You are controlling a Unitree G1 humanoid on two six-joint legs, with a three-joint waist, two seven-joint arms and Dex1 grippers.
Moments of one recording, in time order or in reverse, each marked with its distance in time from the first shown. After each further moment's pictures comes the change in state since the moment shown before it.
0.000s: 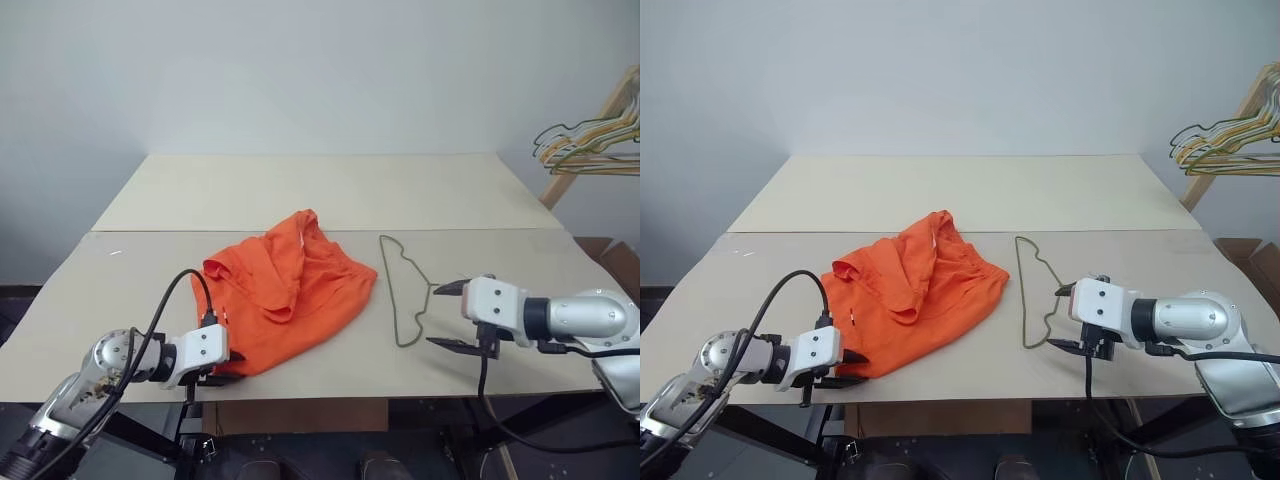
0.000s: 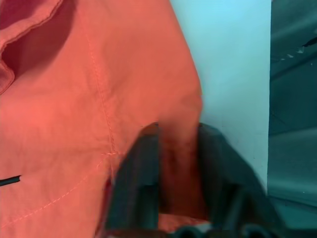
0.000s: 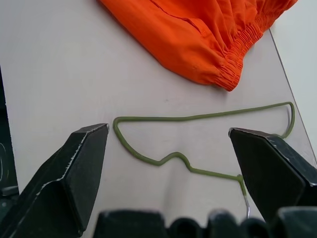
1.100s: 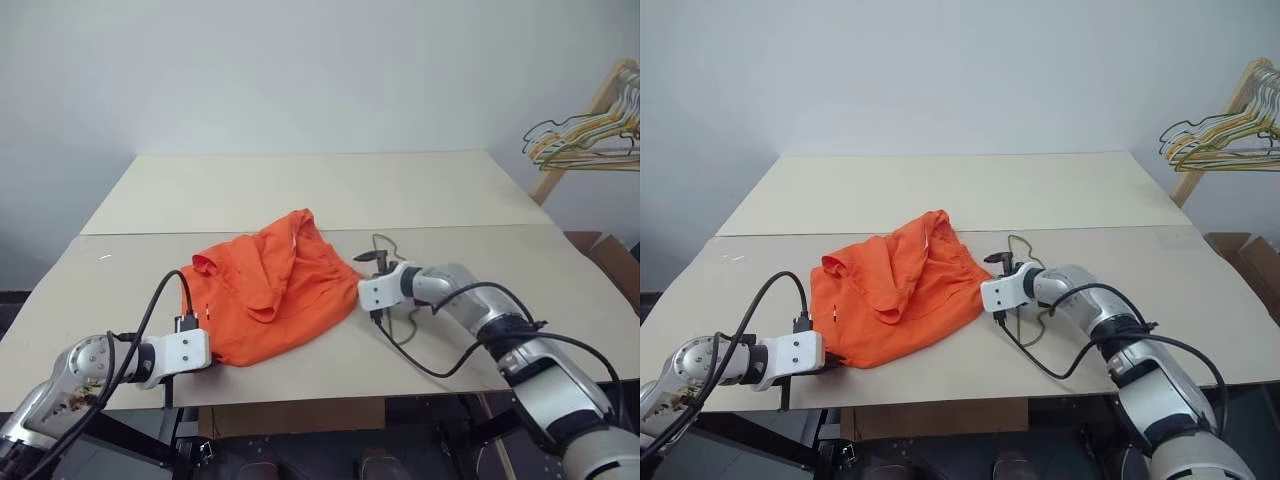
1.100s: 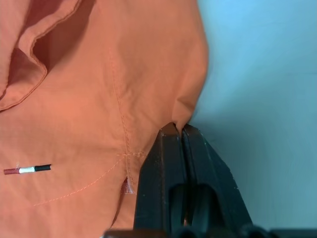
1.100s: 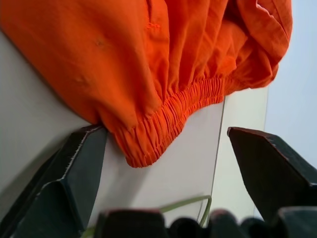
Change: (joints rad) left arm 0.080 0.068 0.078 0.012 0.076 -0.126 0.093; right arm -0.668 0.463 0.553 1.061 -0.746 -0.804 -0.536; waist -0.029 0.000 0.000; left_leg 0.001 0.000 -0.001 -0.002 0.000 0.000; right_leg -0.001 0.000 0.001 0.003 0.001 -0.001
